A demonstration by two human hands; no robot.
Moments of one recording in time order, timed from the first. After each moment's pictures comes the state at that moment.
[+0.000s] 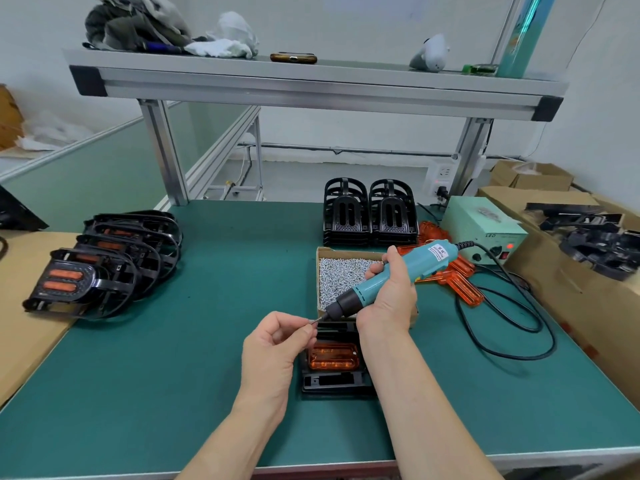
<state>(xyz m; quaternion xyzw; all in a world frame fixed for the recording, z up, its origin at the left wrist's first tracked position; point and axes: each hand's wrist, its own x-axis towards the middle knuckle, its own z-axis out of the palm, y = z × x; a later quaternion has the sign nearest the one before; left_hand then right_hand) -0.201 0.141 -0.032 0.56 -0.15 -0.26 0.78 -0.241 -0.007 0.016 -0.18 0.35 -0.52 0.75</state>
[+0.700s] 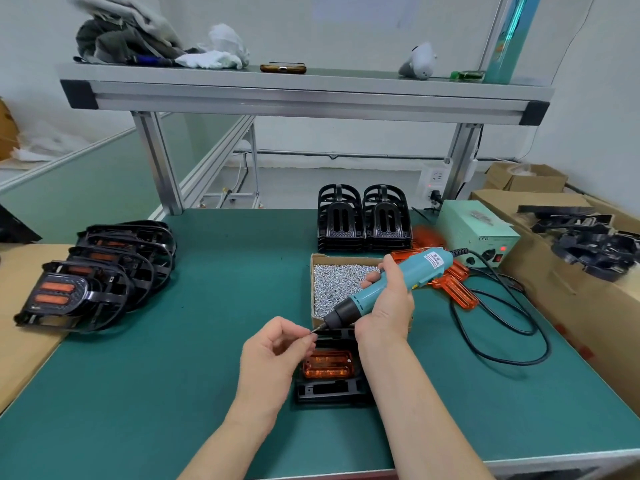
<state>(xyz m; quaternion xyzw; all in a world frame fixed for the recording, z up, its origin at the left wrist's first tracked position) -0.200 0.142 -0.030 0.64 -0.24 -0.22 0.70 -0.250 -0.010 0.019 -0.19 0.37 -0.50 0.76</state>
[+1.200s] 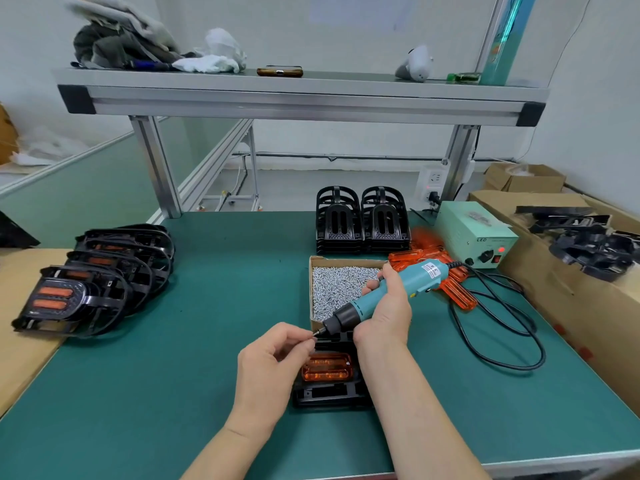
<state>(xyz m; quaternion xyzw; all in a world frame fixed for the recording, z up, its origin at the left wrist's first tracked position) -0.201 0.143 -0.030 0.69 -0.31 -0.13 0.64 -0.250 -0.013 0.011 -0.14 0.39 -0.49 0.77</state>
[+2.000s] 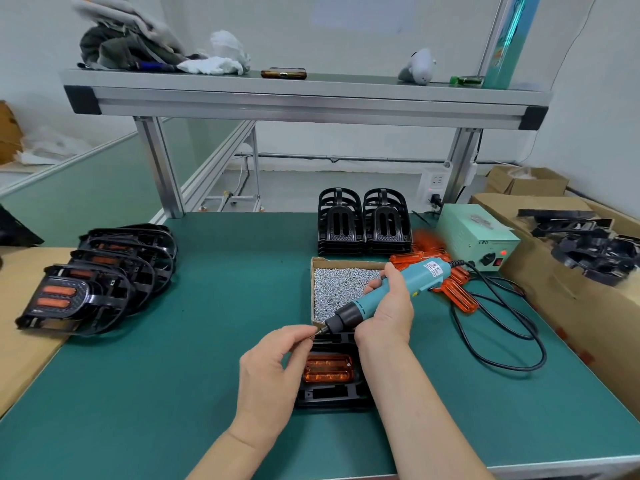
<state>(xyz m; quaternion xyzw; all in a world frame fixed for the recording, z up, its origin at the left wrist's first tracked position) -0.204 0.146 -0.035 0.70 -0.41 0.07 0.58 -0.248 -0.015 0.014 -0.16 0.39 -0.49 0.76</state>
